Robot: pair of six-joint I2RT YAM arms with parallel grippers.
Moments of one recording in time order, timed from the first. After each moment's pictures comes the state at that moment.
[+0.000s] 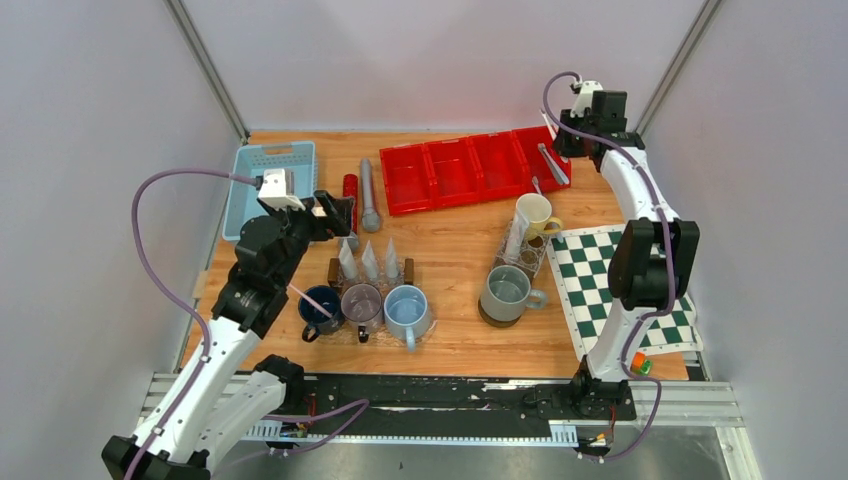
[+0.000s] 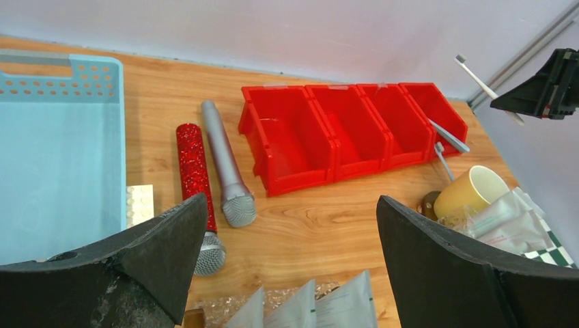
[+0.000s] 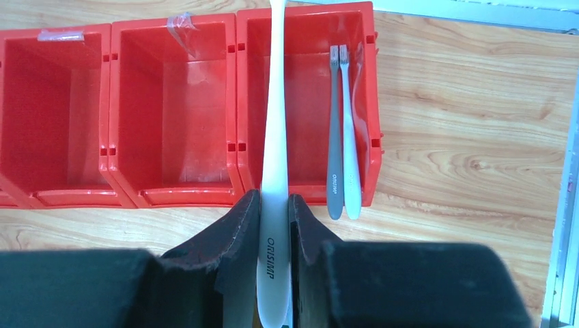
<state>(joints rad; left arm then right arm) -0.37 0.74 0.75 -0.06 -0.14 -0.34 -0.03 1.92 1.73 -0.42 -0.22 -0.04</state>
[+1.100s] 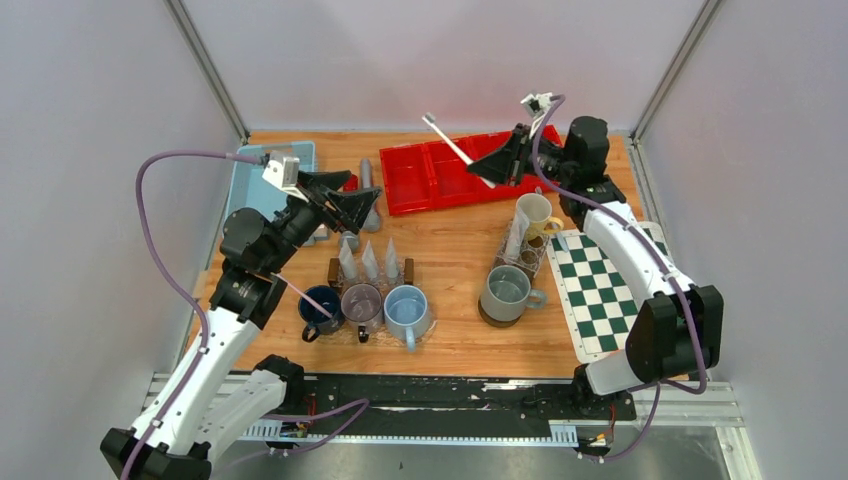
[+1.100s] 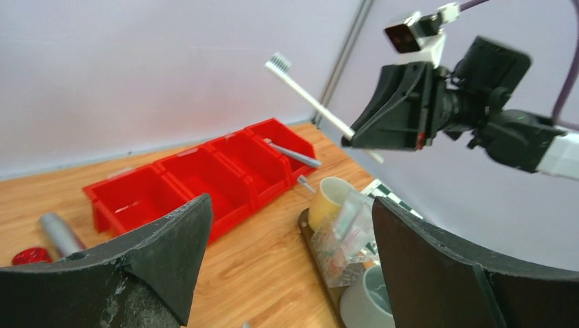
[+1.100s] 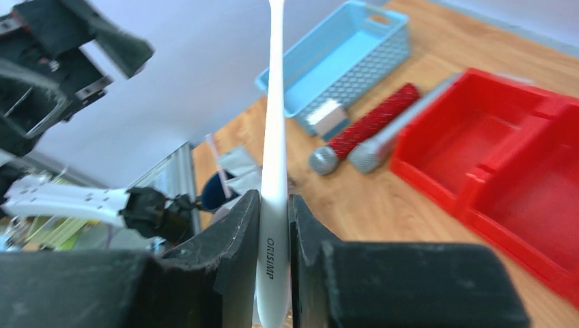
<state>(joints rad) -0.37 0.80 0.84 0.16 0.28 -0.38 0.20 1.47 1.25 0.18 -0.96 0.46</state>
